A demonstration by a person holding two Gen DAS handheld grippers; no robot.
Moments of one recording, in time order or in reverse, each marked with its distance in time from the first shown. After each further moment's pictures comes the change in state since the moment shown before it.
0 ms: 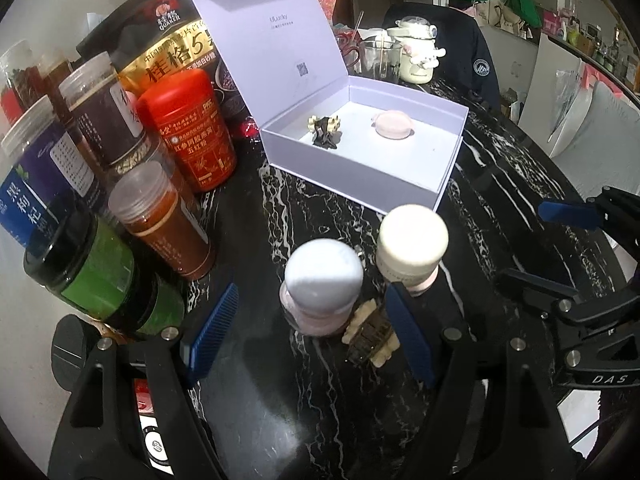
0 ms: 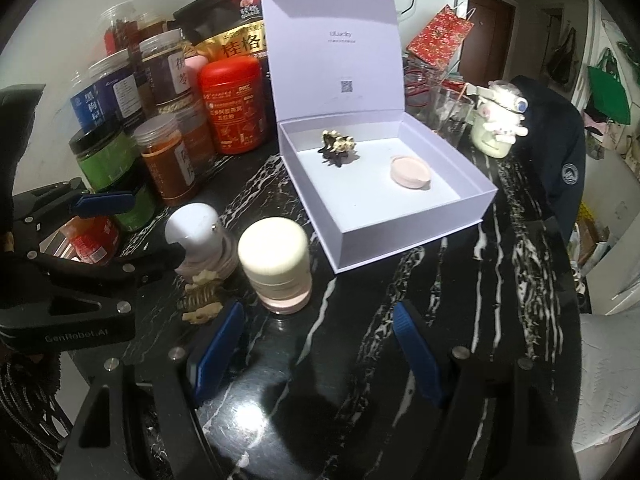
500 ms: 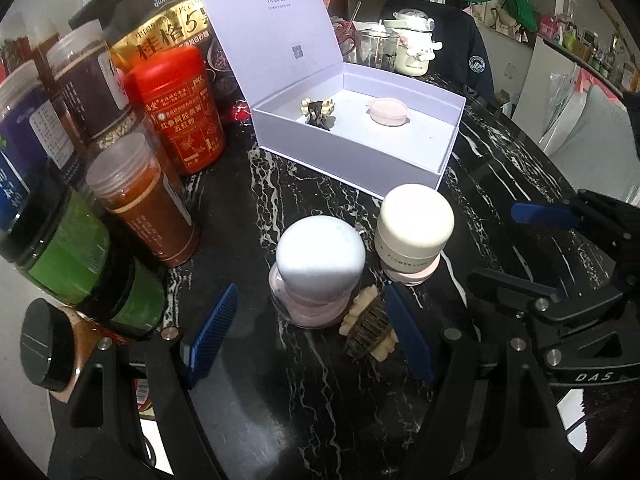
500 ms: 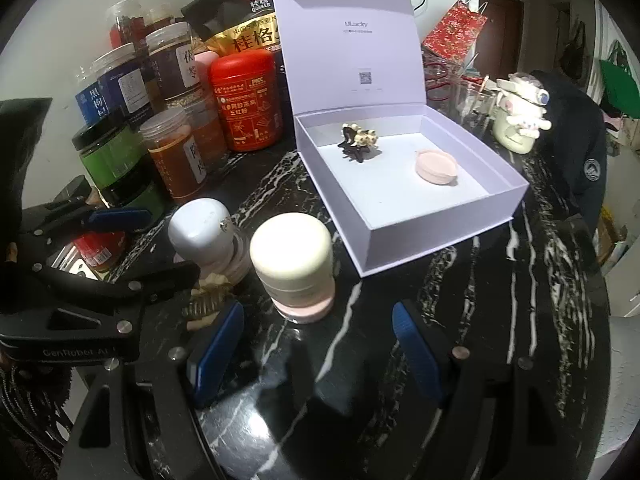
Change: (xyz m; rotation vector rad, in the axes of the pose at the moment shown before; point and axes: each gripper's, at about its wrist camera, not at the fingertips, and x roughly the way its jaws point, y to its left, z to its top) left arm 0.018 0.008 -0.012 -0.028 0.013 -0.067; right arm 0.027 0.003 -0.002 0.012 -0.019 0.078
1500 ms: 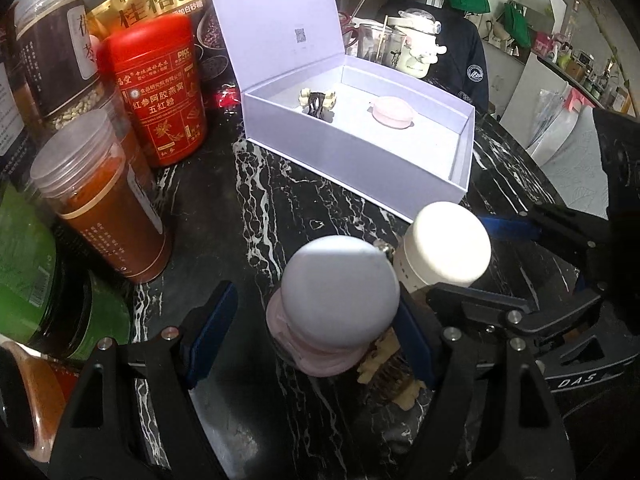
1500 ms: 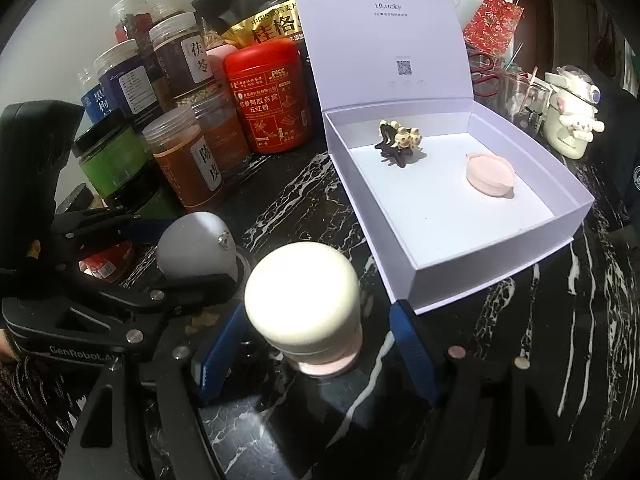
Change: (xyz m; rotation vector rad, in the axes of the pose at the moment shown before) left arm 0.044 0.022 0.012 -0.047 0.015 -0.115; right arm 0.047 -0.009 0.020 -0.031 -0.006 0.153
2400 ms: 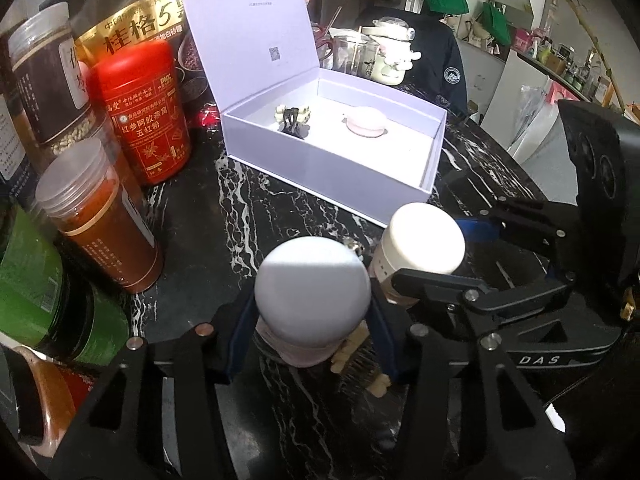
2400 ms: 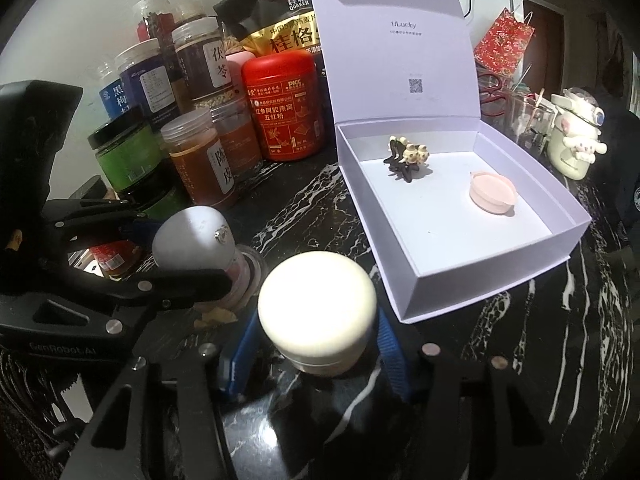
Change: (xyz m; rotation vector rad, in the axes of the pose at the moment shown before) left arm -0.020 -0.015 -0.001 0.057 -0.038 -0.039; right arm -0.016 0.008 -0.005 -0.055 -0.037 -0.013
